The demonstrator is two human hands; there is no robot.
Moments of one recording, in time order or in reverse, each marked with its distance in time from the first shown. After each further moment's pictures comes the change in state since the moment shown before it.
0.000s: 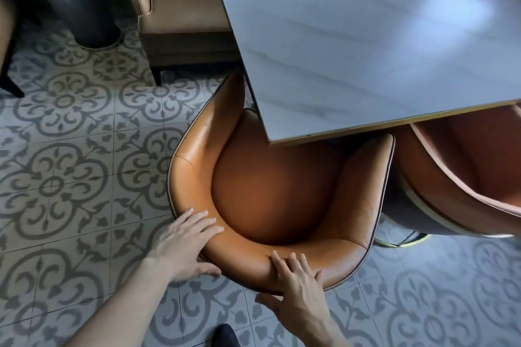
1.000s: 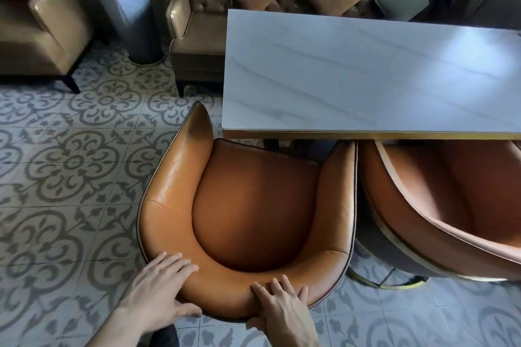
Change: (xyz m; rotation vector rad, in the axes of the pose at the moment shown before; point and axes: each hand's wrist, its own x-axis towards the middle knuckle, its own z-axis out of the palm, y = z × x) left_hand -0.031 0.277 0.079 -0.151 0.118 -0.280; right_hand -0.063 0.243 0.012 -0.197 -0.072 -0.309
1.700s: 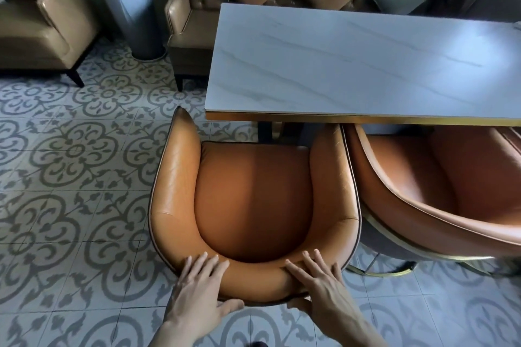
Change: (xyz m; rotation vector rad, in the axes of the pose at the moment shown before) left_hand -0.006 0.176 0.066 -0.037 0.106 -0.185; right_hand -0.086 0.157 0.002 0.023 0.129 -0.157
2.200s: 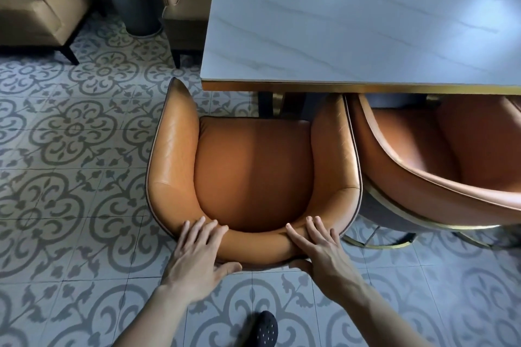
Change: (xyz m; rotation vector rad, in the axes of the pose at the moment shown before) left_hand -0.004 -0.004 0.018 0.028 0.075 0.041; right_hand 0.005 0.019 0.029 -0.020 0.160 -0.074
